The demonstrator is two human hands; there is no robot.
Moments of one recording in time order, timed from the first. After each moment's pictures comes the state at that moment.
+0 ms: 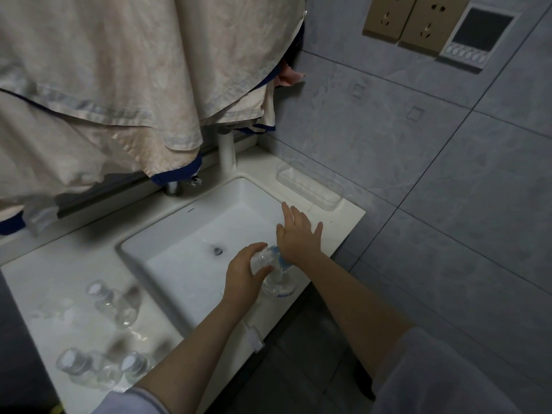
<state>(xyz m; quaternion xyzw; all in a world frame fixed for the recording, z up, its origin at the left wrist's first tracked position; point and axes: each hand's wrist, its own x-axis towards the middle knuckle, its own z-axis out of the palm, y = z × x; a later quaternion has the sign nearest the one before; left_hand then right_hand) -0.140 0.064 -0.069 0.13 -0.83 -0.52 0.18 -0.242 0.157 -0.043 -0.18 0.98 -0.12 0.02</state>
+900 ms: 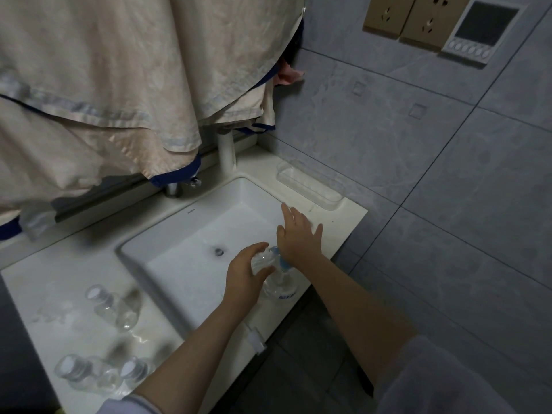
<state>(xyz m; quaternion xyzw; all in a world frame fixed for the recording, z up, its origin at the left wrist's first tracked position) -0.143 0.063 -0.071 0.13 -0.83 -0.51 0.18 -0.243 0.157 -0.043 -0.17 0.97 -0.15 0.03</state>
